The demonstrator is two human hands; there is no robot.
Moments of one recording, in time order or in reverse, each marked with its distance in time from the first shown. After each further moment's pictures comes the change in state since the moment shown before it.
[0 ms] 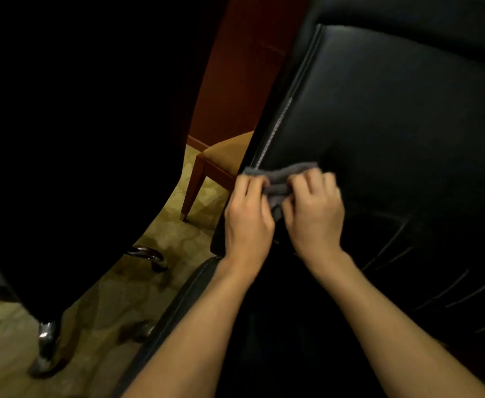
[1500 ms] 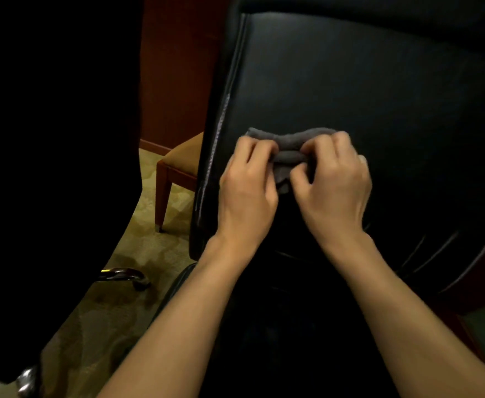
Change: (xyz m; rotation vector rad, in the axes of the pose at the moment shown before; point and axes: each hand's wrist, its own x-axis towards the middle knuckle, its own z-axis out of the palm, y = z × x) left_hand 0.041 0.062 0.019 -0.113 -0.162 0.230; right_hand 0.010 0.052 -0.048 -0.056 0.132 0.258
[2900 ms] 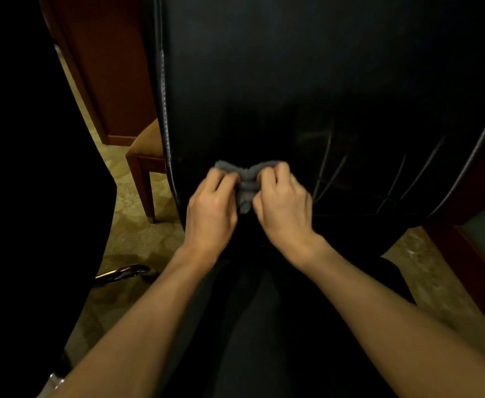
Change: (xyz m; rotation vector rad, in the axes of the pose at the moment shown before) left_hand -0.073 -0.058 0.016 0.169 -0.364 0.164; right_hand -0.104 0.004 0.040 -0.011 -0.219 0.150
